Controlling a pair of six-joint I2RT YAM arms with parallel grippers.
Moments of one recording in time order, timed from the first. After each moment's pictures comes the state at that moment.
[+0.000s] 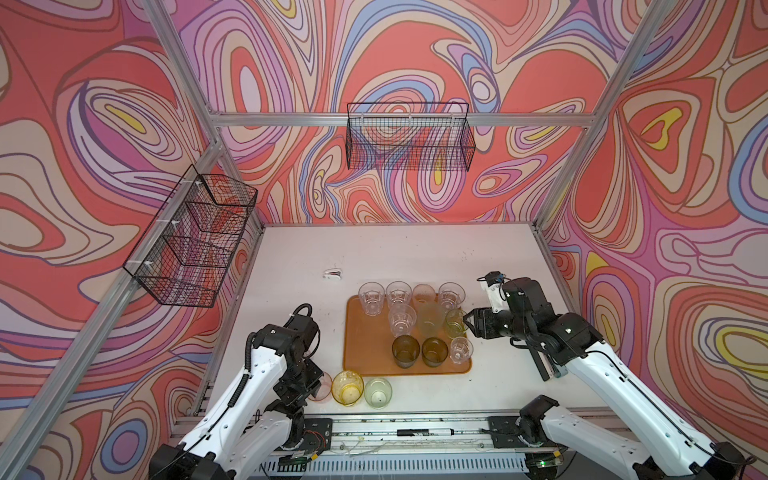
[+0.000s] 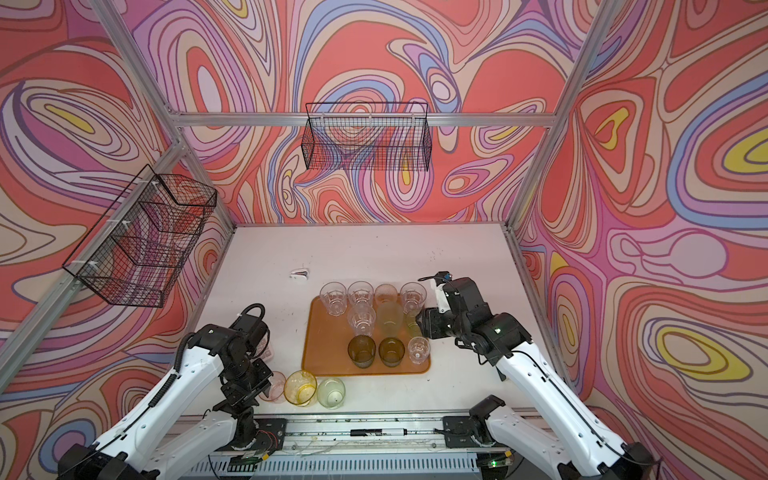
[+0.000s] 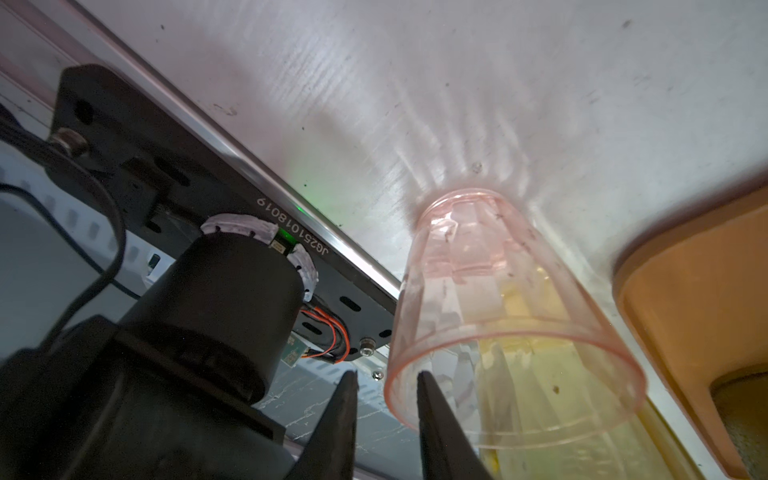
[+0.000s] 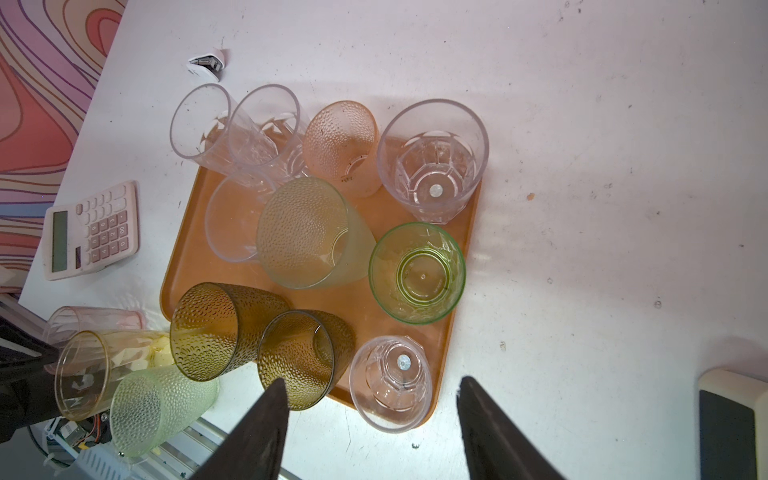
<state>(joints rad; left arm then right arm) -0.26 0.95 0.68 -1.46 0.14 -1.12 0.48 0.92 0.94 -0.87 -0.09 0.35</state>
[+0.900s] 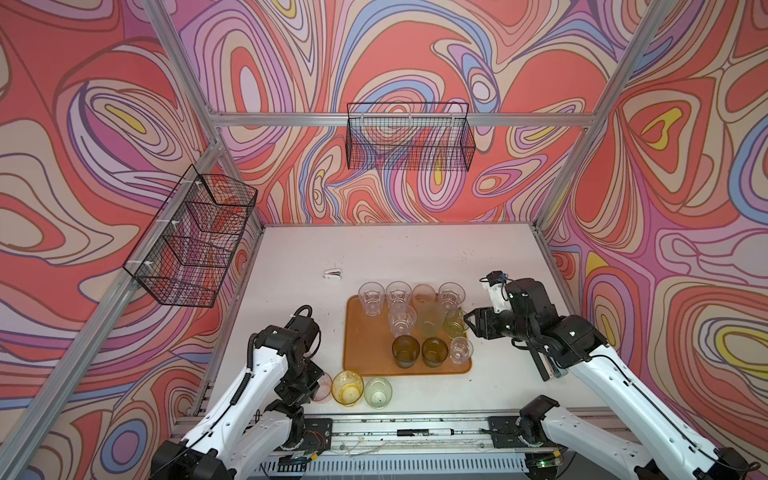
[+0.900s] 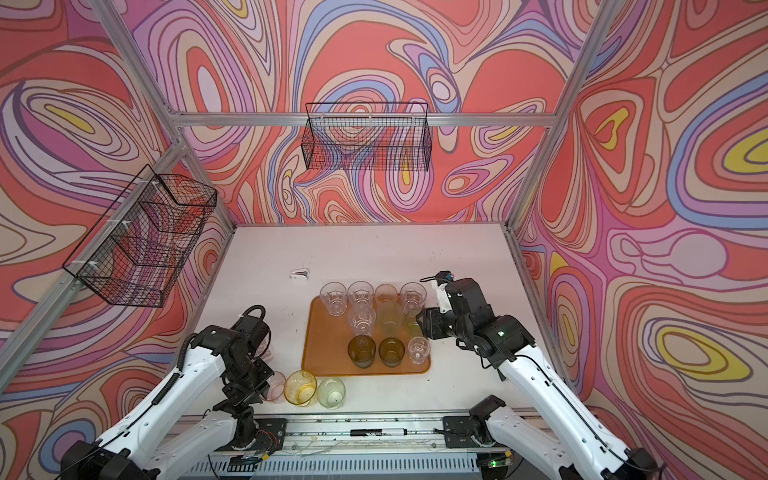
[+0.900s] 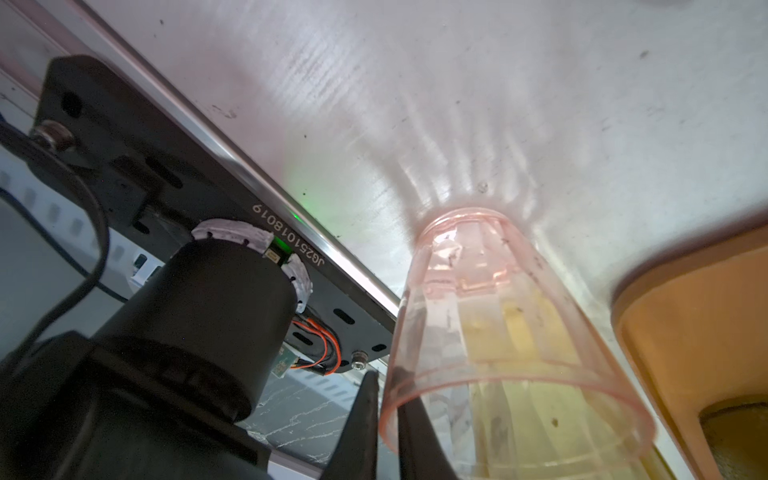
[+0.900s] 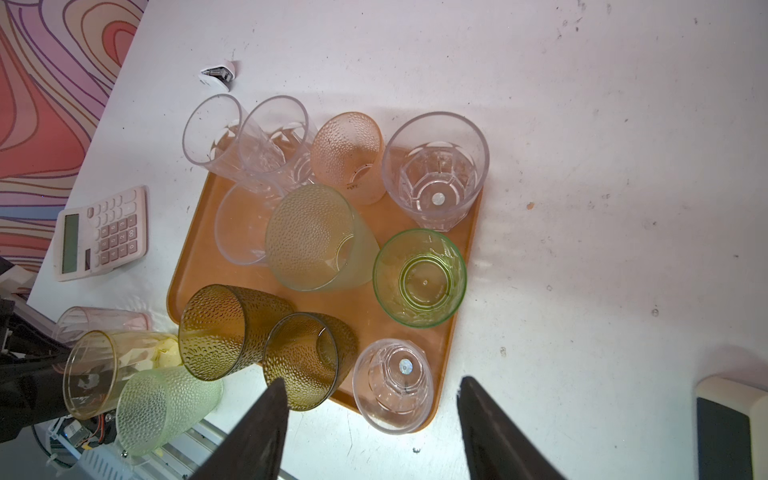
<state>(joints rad) -0.26 0.95 0.66 -1.42 0.13 -1.18 0.48 0.90 0.94 -0.86 -0.10 0.34</state>
